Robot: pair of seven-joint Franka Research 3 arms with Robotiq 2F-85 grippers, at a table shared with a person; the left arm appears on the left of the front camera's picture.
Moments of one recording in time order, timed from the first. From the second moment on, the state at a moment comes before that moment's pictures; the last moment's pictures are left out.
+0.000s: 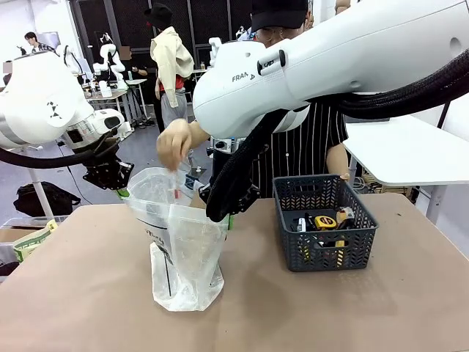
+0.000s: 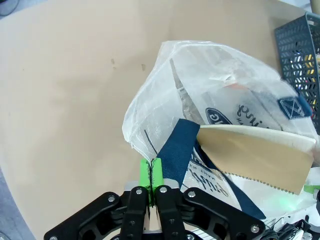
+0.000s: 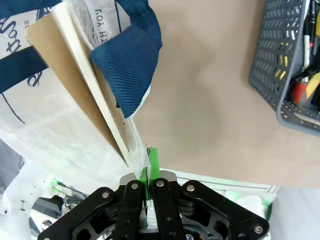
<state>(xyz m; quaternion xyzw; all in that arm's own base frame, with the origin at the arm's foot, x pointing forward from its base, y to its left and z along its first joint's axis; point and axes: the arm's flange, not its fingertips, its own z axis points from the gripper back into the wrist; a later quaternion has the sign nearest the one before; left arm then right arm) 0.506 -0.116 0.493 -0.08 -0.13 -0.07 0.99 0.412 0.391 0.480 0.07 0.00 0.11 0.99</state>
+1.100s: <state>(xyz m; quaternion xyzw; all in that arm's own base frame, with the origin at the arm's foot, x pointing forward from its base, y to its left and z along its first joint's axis) 0.506 -0.116 0.493 -0.08 -0.13 -0.07 0.99 0.412 0.391 0.480 0.07 0.00 0.11 0.99</state>
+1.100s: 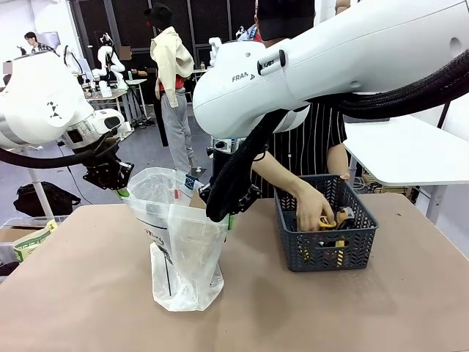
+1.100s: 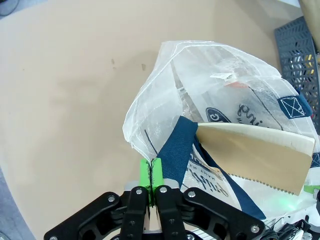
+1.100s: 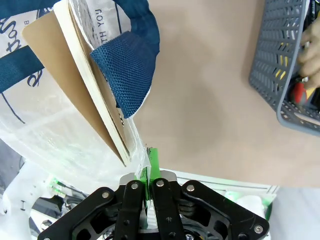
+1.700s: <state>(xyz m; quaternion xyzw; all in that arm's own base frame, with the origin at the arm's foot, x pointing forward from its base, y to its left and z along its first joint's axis) 0.506 -0.116 0.494 -0.08 -0.13 -0.07 0.99 0.412 0.391 0.480 0.07 0.00 0.11 0.99</state>
